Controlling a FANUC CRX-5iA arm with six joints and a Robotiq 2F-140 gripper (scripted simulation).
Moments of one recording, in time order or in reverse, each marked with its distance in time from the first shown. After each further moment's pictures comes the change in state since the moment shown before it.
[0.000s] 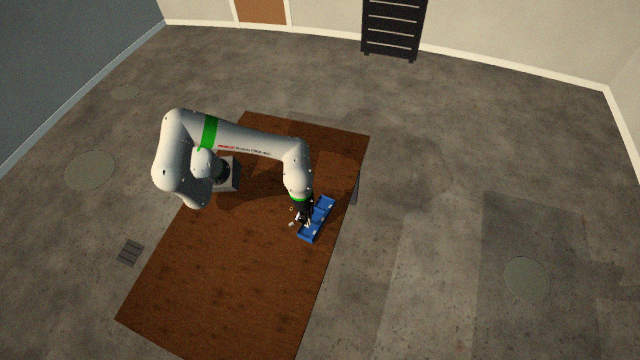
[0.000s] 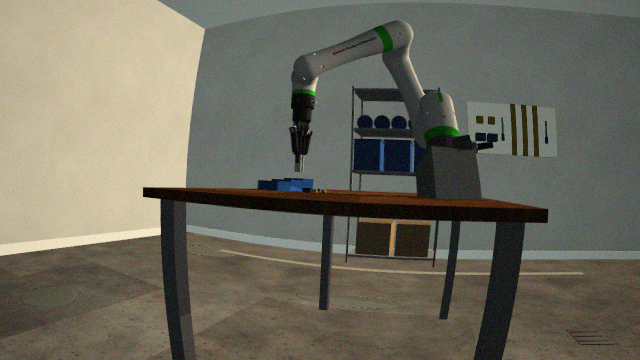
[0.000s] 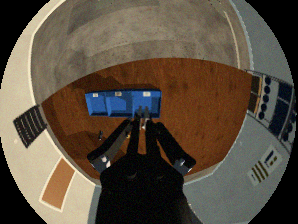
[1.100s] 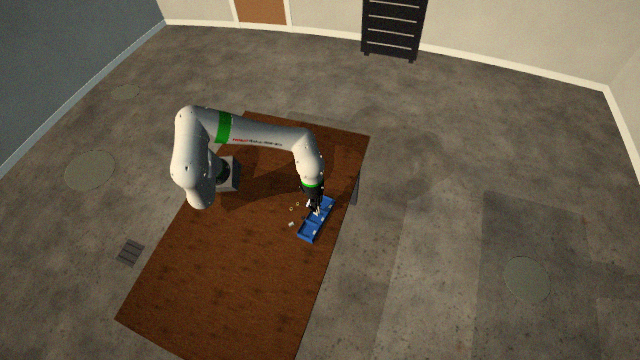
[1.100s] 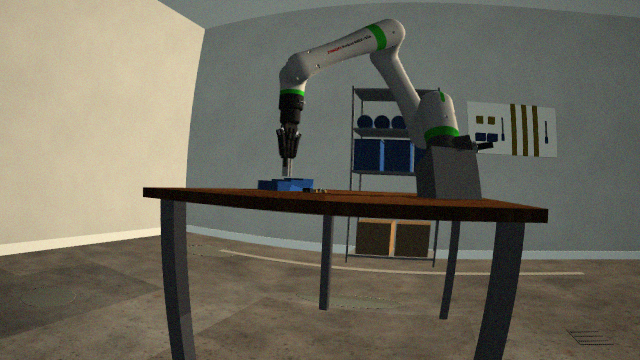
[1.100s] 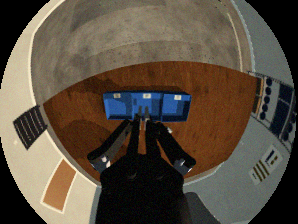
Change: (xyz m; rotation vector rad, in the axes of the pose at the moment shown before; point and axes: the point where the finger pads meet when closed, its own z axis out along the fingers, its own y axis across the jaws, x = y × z) arm -0.007 -0.084 0.021 0.000 0.000 0.000
